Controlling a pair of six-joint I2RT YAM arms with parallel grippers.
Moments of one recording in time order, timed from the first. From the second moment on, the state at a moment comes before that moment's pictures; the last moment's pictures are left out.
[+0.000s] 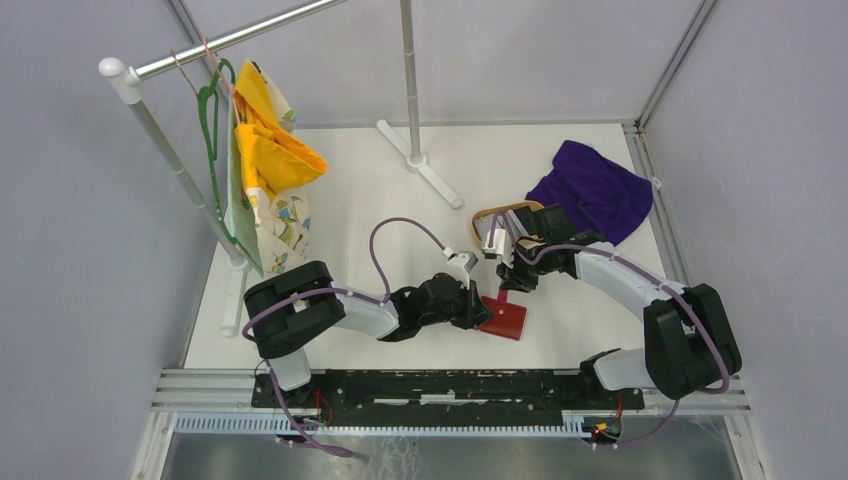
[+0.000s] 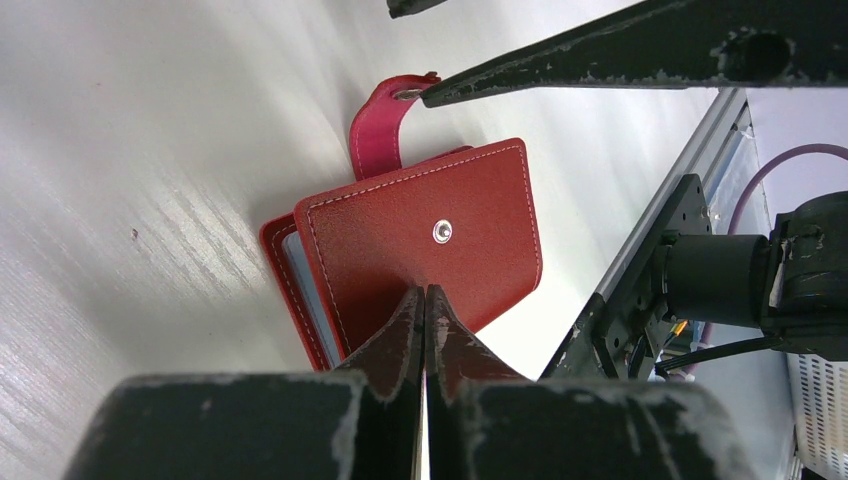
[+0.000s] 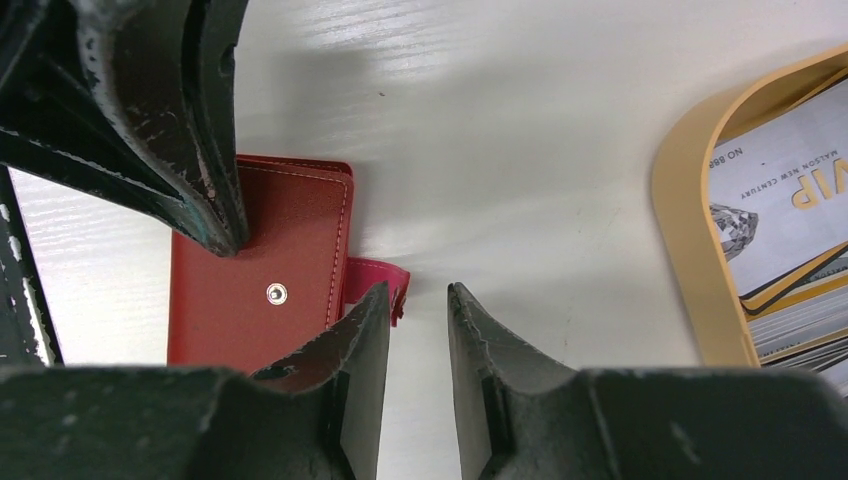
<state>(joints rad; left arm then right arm) -1.13 1.76 0.66 0.61 0.00 -0.82 0.36 1.36 0.75 -0.50 -0.64 -0.89</state>
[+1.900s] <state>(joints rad) -1.13 1.76 0.66 0.60 -0.01 -0.82 0.31 1.38 0.78 -0.60 -0.69 -0.89</state>
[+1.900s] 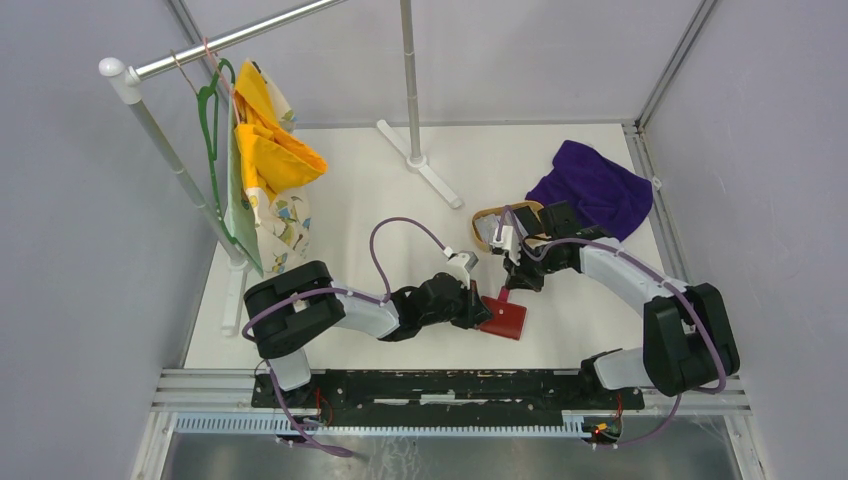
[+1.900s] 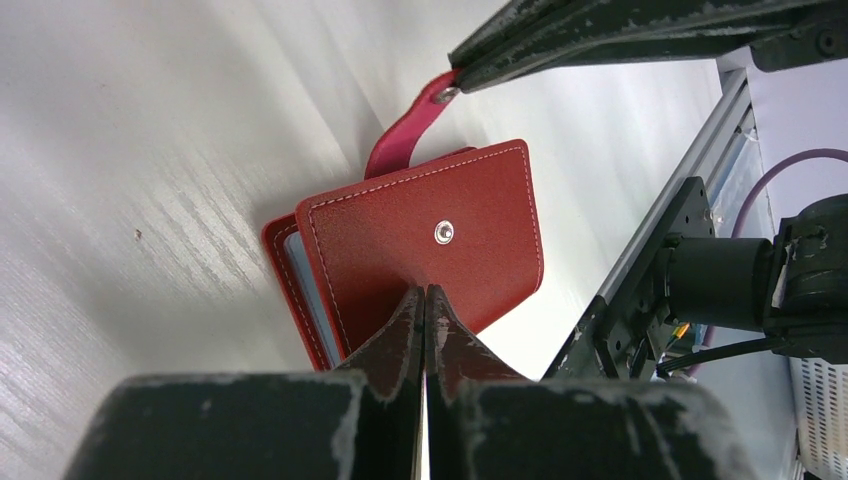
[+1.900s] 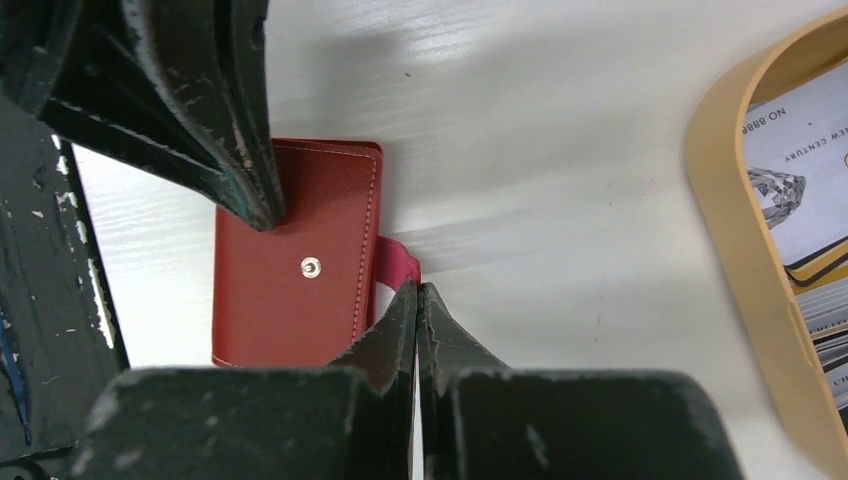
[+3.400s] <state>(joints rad) -1.13 1.75 0.66 0.60 -0.02 -0.83 0.36 1.37 0.71 -0.67 -0.80 -1.01</state>
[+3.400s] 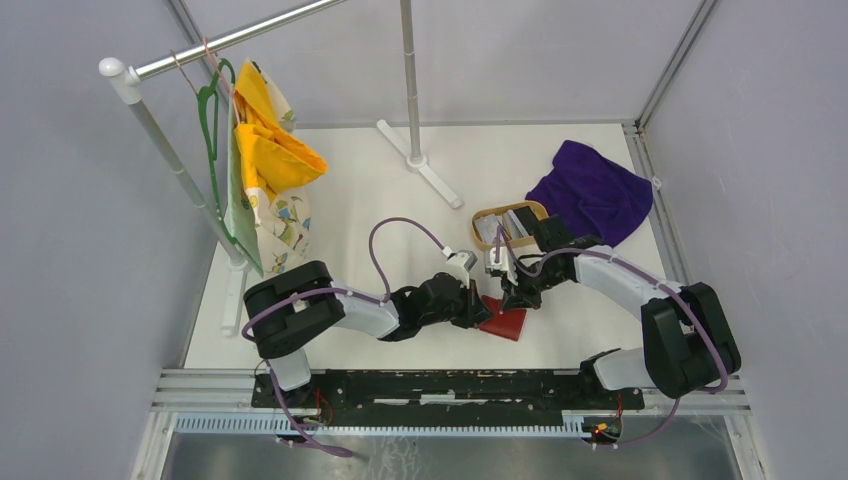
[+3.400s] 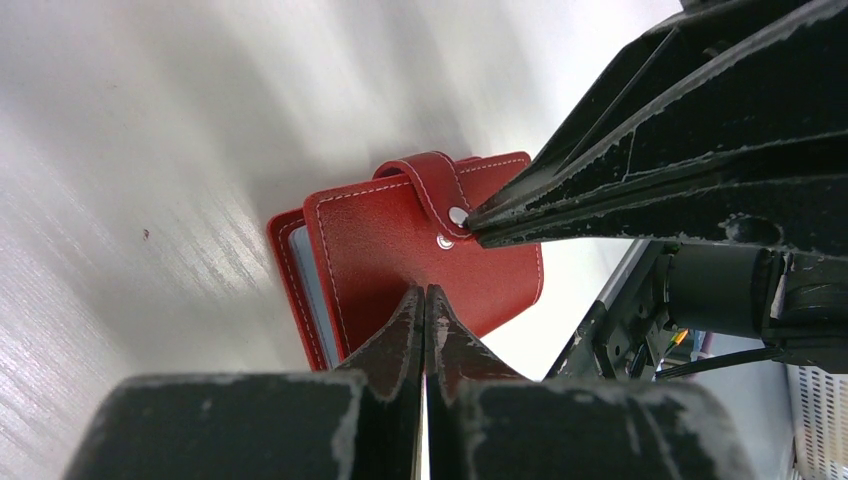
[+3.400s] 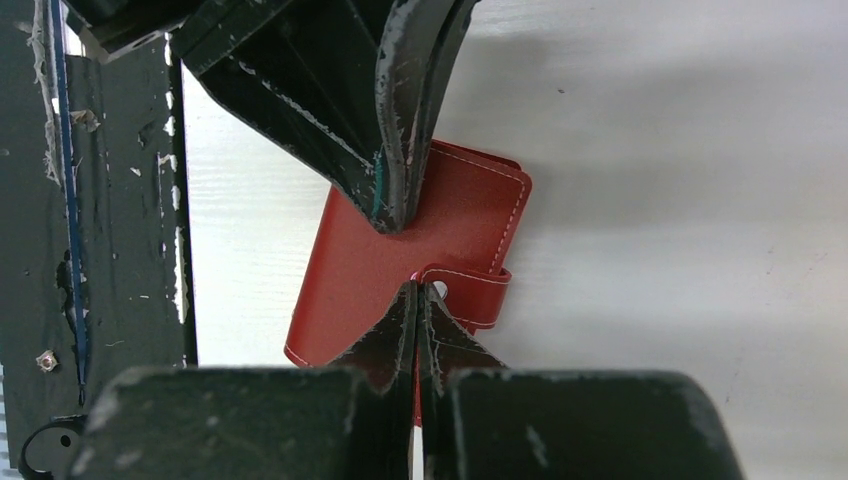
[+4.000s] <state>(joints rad) -1.13 1.75 0.65 0.62 -0.02 -0.83 0.39 1.37 0.70 -0.68 -0.79 -1.03</state>
